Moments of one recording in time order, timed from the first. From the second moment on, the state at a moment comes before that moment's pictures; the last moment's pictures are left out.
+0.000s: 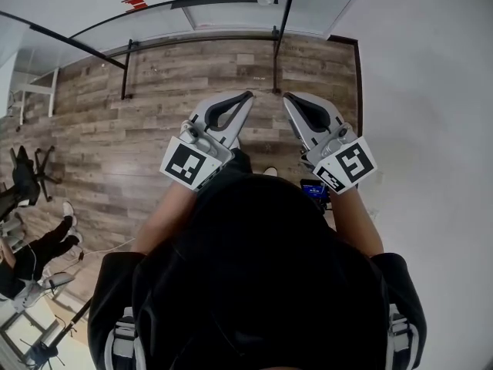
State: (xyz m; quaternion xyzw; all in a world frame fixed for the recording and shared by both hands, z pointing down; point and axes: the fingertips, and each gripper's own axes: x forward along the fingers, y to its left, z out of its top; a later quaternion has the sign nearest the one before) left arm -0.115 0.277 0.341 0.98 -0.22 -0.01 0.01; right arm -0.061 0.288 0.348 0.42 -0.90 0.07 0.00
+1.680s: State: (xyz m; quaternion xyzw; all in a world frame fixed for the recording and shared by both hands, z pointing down) left arm -0.177 0.087 0.350 0.98 -0.17 0.00 0.04; right arm -0.133 0.108 0.362 0.47 -0.88 0.09 0.03
